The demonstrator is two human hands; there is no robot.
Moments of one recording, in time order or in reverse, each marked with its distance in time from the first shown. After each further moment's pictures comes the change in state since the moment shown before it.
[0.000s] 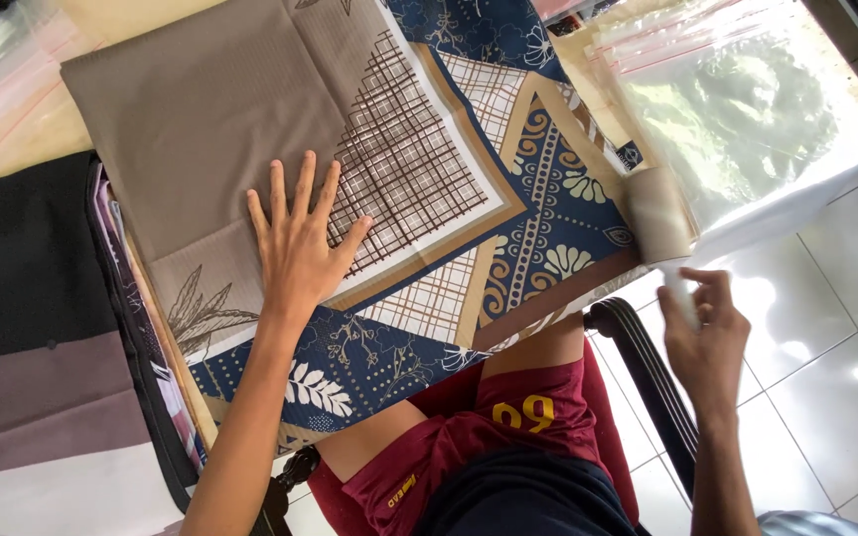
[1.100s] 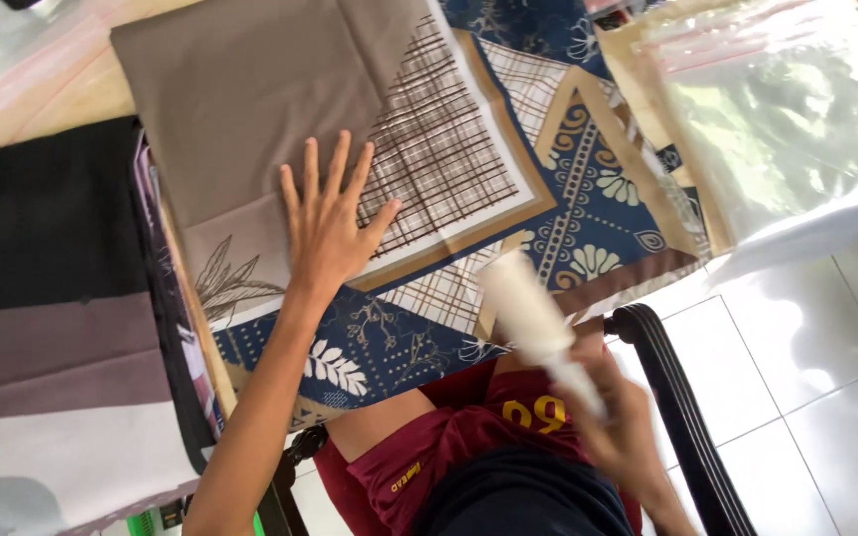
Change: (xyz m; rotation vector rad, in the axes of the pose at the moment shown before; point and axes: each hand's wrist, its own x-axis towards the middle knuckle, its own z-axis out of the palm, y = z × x) left_hand -0.001 0.001 0.001 0.044 0.014 -0.005; right_hand -0.093 -0.032 0.035 0.236 -0.434 -0.197
